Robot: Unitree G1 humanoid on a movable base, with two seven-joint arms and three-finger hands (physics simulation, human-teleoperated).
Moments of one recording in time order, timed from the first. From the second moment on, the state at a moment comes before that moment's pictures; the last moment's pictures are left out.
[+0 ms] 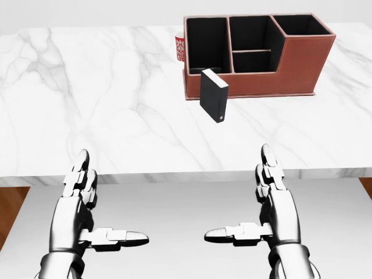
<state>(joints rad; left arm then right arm) 0.00 0.01 0.02 0.01 -0.01 0.00 -0.01 -0.01 -0.01 -0.02 0.02 0.00 -0.01 0.01</state>
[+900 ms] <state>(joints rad) 0.00 0.03 0.06 0.00 -0.02 0.01 -0.02 -0.01 -0.01 -0.01 0.07 -0.04 -0.07 0.03</state>
